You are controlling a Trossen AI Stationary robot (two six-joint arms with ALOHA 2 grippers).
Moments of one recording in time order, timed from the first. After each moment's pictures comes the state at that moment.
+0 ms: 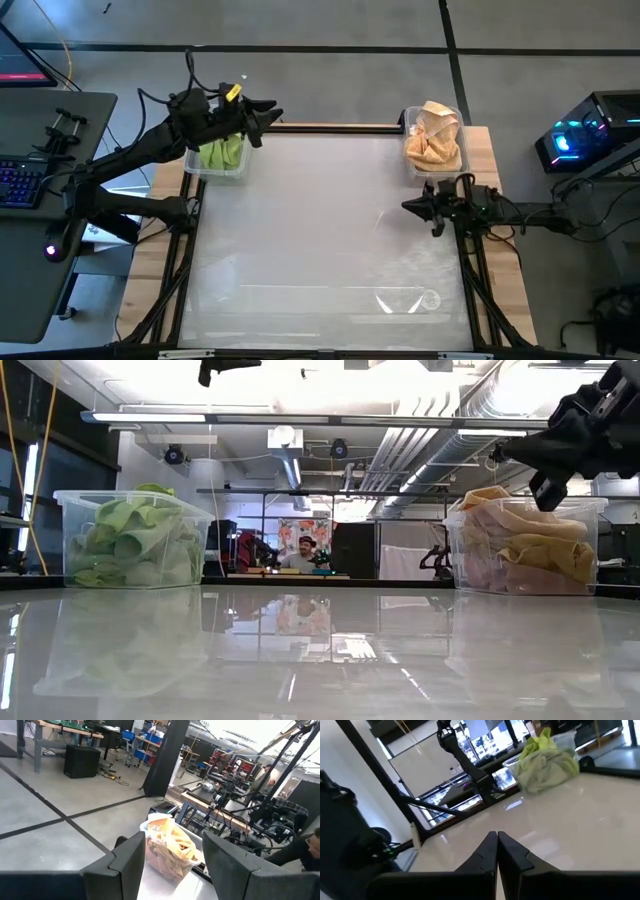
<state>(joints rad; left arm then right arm) 0.44 1.06 1.16 -0.15 -0.04 -0.34 -0.02 0.01 0.01 0.02 0.03 0.47</state>
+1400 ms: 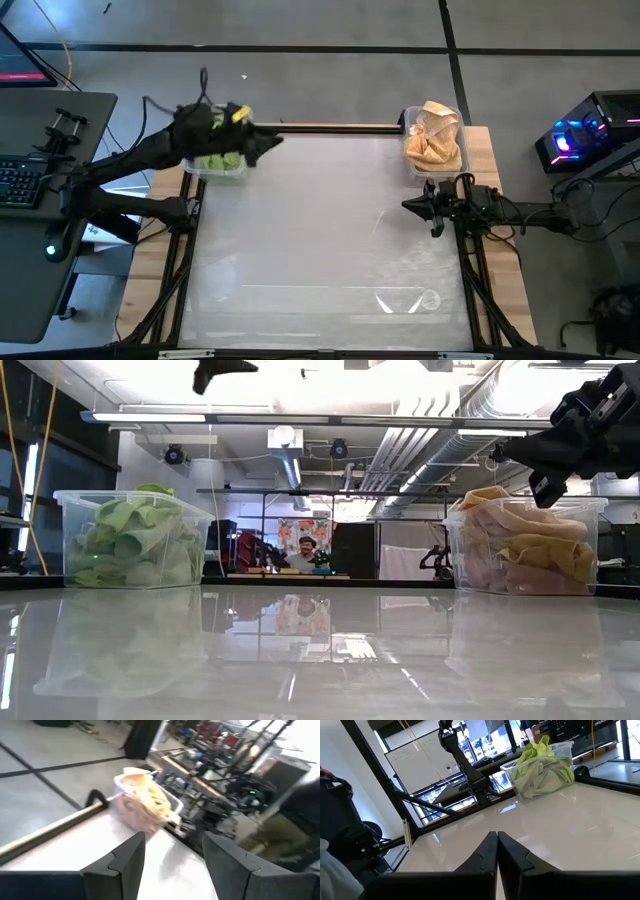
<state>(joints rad) 0.36 1.02 1.12 -0.30 0.04 -0.48 -0.02 0.01 0.01 0.02 0.04 0.38</state>
